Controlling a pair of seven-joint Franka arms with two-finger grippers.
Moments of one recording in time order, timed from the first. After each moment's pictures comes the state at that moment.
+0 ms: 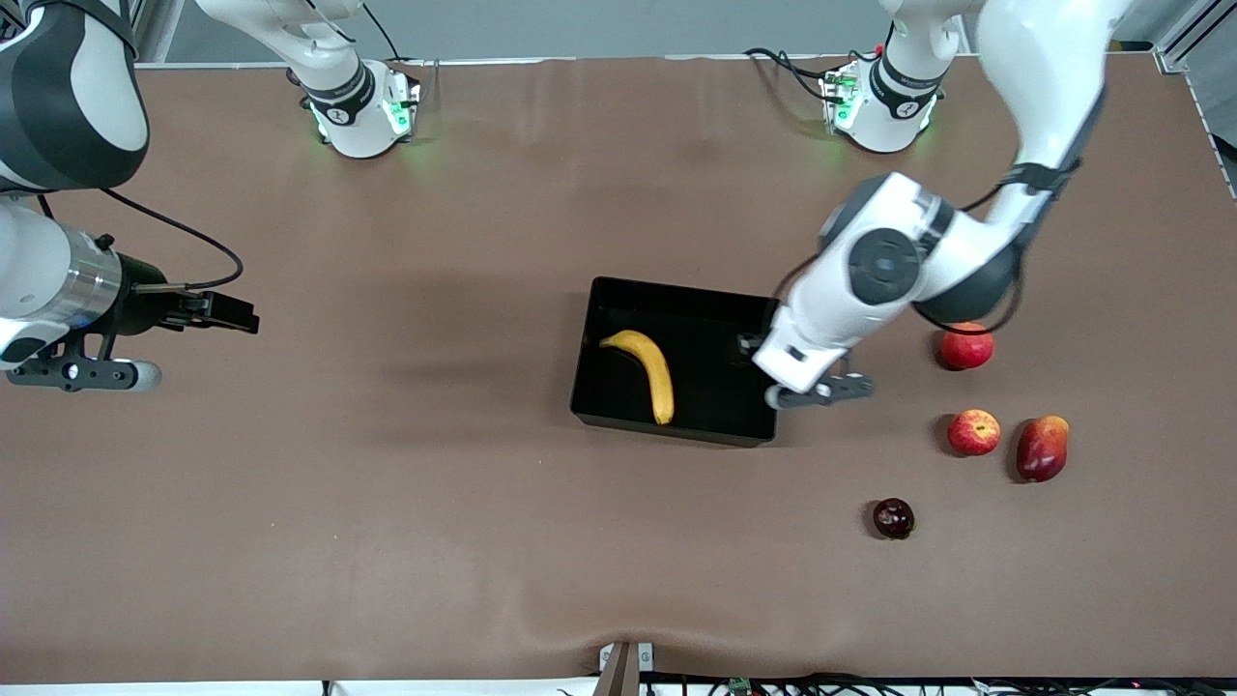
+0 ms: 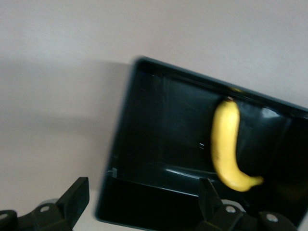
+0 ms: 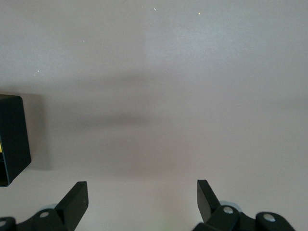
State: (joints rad) left arm 0.06 0.50 -0.68 -1.68 0.20 2.05 -0.79; right arm 0.04 0.25 0.04 -1.40 0.06 1.49 0.14
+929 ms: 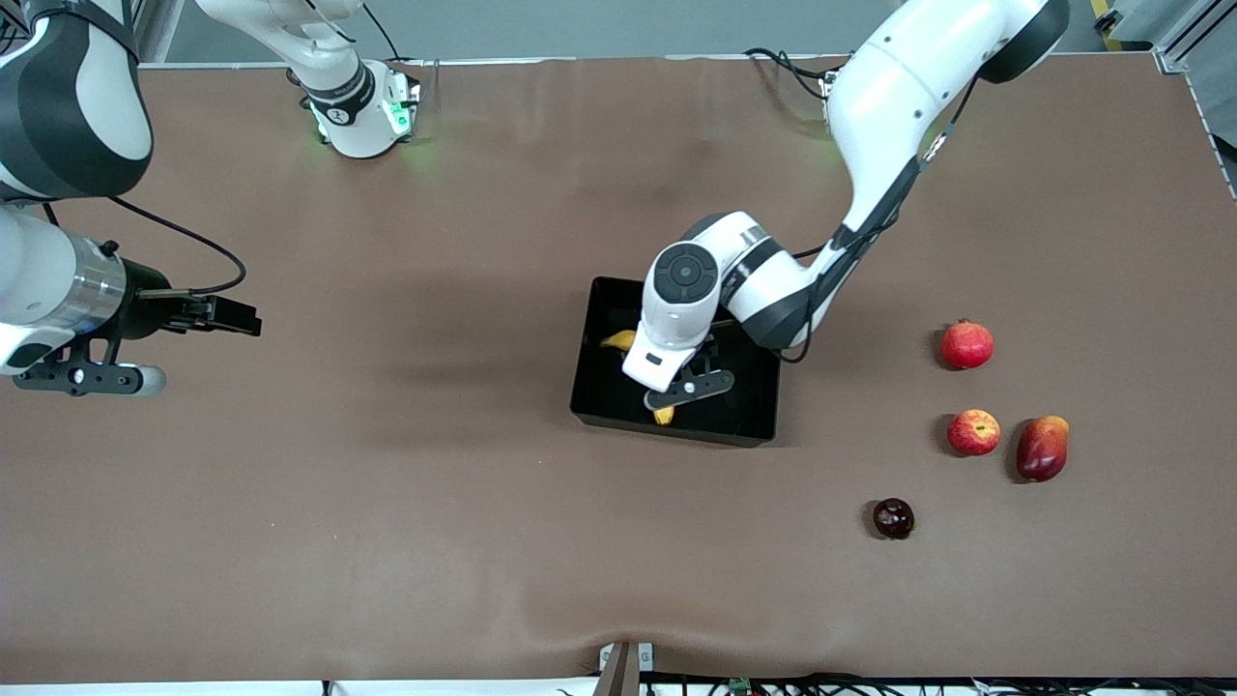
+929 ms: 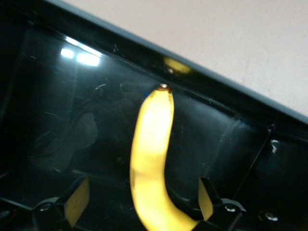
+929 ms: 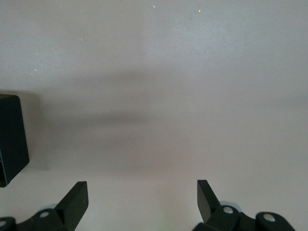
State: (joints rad) left arm -0.36 0.78 -0.44 -1.49 0.34 2.21 -1.16; right arm 0.04 0.26 0.04 -1.40 0.06 1.49 0.14
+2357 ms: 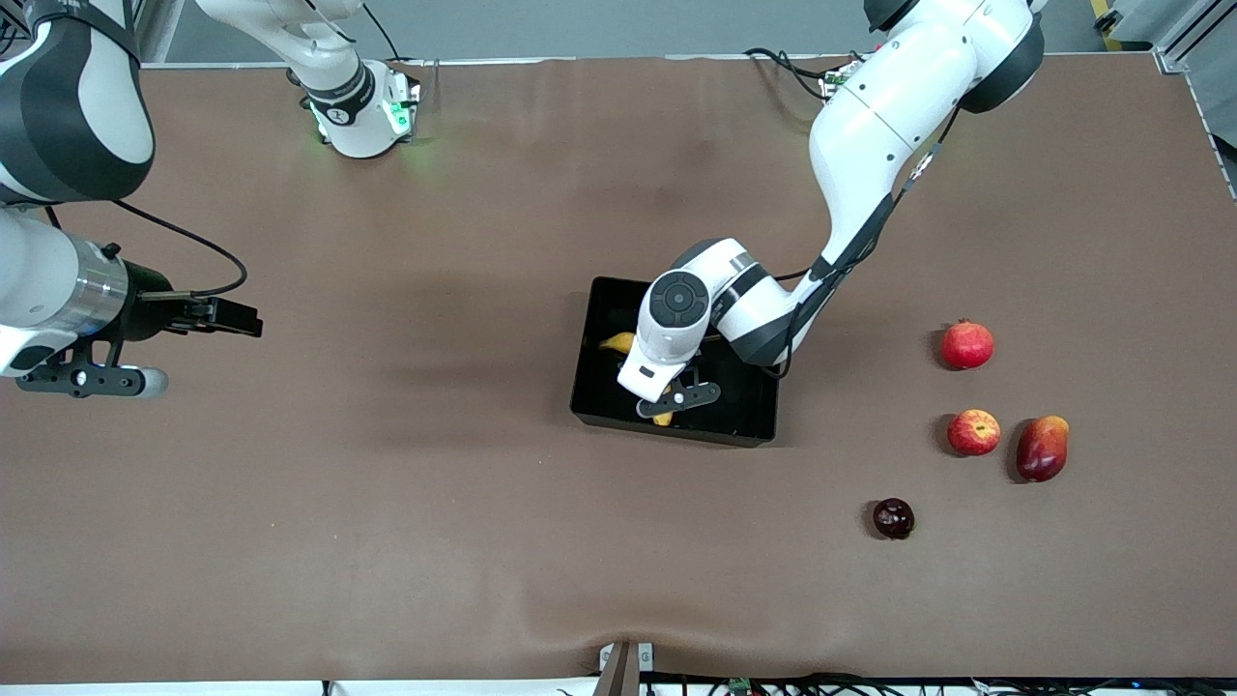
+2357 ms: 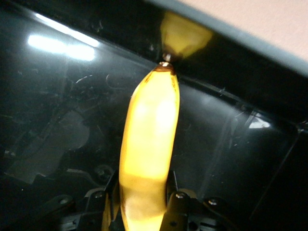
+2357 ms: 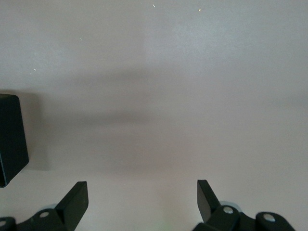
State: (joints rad) left arm -0.37 0.87 -0.44 -1.47 0.35 2.26 -1.12; right arm 0.04 0.27 0.04 -1.40 0.06 1.49 0.14
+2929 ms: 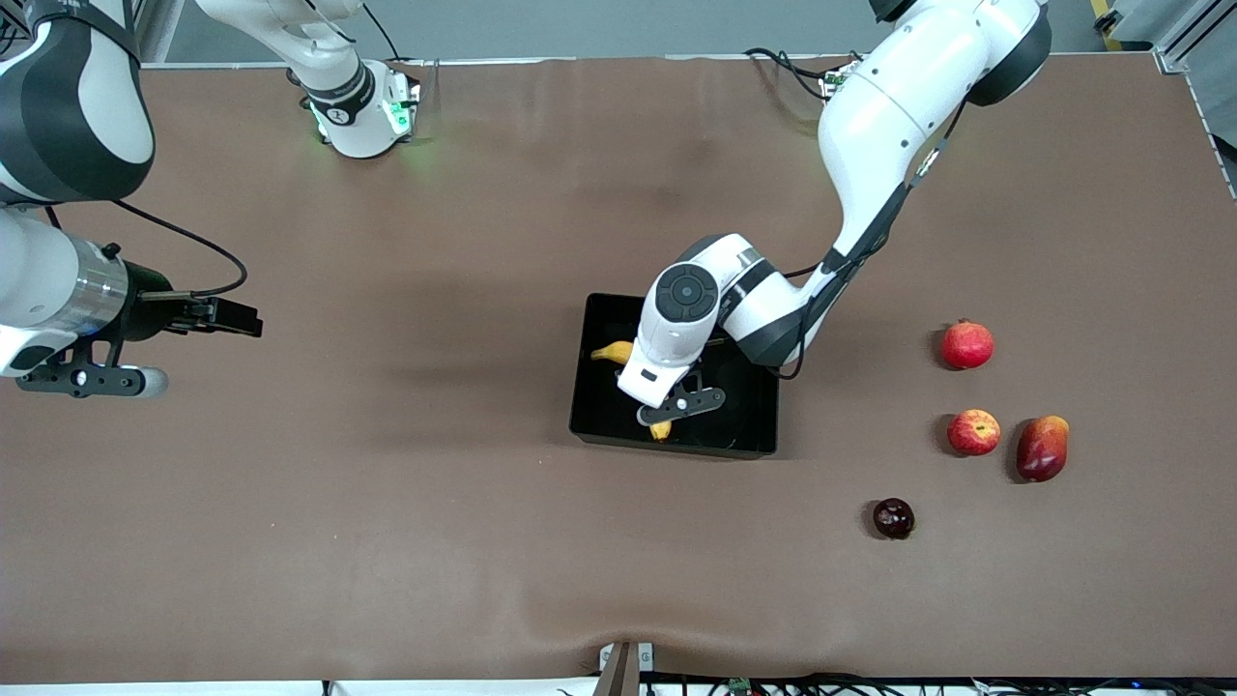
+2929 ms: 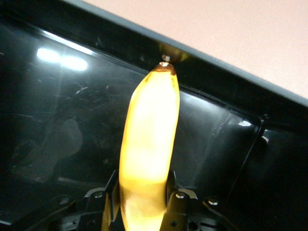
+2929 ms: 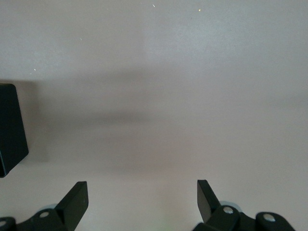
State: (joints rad) left arm -0.36 0.82 -0.44 -1.43 0.34 2.24 -1.13; right arm 0.04 0.27 0.04 -1.40 0.06 1.49 0.14
